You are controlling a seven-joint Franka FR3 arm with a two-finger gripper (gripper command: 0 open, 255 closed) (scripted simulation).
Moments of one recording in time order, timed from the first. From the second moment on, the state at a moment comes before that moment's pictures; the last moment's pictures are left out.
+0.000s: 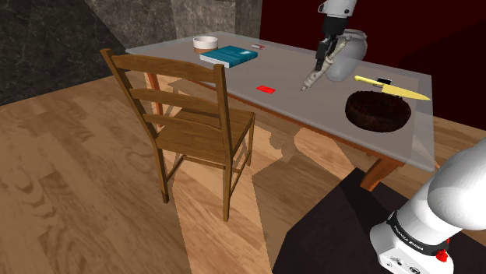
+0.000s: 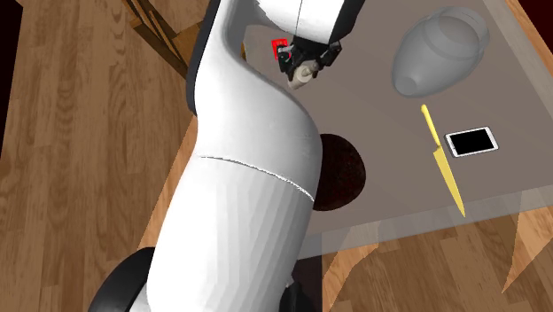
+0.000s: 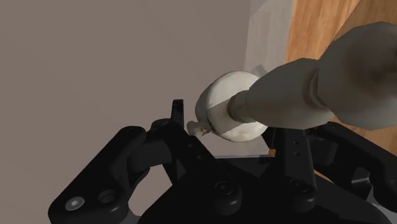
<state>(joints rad) -0.05 -0.11 -0.21 -1.79 0.03 1.66 -0.50</state>
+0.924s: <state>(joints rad) -0.09 -0.35 -0.25 -1.94 -0.03 1.57 -0.57</state>
